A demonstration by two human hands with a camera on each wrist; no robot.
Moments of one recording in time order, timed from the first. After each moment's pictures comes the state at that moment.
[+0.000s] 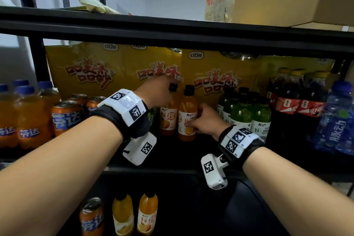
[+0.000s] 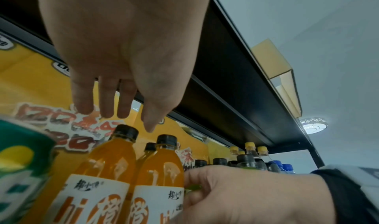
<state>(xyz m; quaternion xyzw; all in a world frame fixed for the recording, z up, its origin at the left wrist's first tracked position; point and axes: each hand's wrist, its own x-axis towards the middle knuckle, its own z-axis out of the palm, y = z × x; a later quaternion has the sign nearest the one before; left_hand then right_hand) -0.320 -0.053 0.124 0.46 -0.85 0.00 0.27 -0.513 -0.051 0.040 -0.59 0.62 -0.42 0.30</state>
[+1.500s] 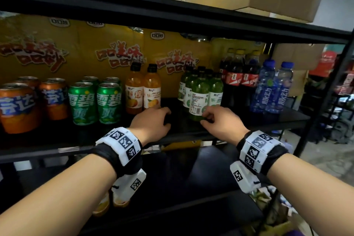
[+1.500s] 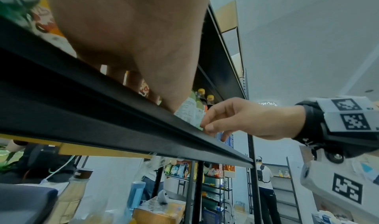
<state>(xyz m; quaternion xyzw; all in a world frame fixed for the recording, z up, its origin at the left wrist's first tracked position) -0.366 0.004 -0.003 0.41 -0.90 -0.03 0.18 -0.594 0.102 -0.004 -0.61 0.75 -0.26 -0.06</state>
